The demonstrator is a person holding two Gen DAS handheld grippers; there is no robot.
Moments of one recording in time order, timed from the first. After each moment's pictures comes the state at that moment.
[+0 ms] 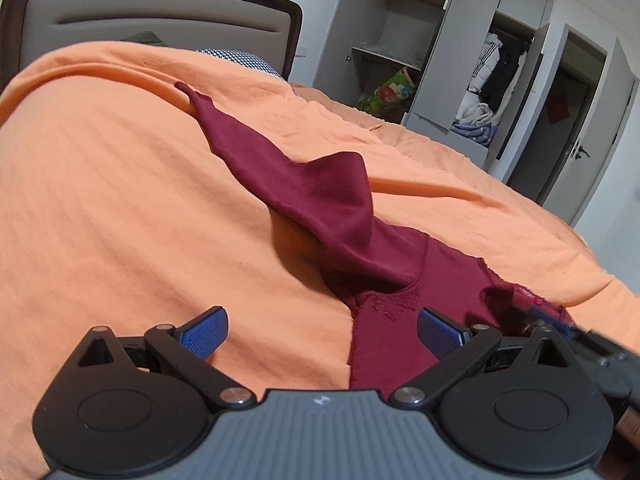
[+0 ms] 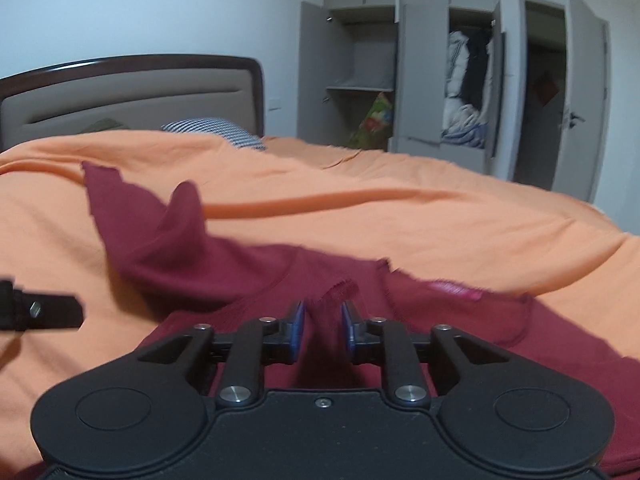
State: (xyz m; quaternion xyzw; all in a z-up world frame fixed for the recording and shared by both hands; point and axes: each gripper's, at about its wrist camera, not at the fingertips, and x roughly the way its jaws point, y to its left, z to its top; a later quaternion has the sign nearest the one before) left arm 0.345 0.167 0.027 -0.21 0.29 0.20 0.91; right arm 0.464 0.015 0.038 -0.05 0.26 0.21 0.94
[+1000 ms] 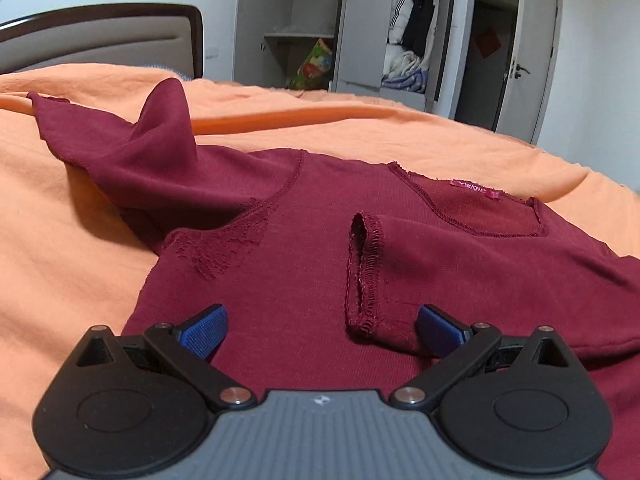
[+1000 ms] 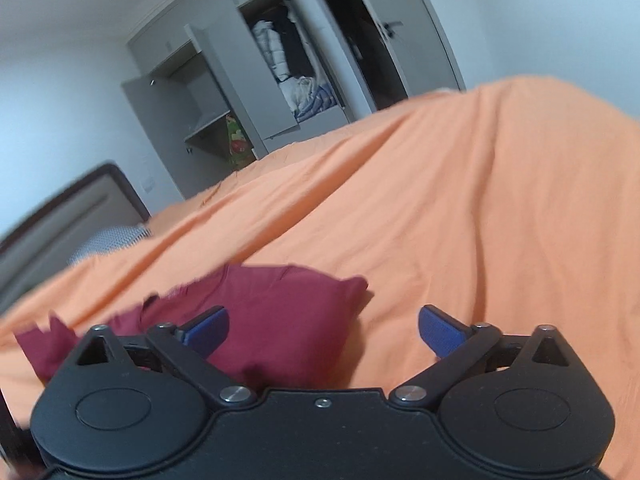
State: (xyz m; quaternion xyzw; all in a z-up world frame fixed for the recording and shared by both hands) left arm 0.437 0.051 -0.062 -0.09 0.31 0.12 0.94; right arm 0.441 -0.329 0.006 0.23 0.29 0.06 0.92
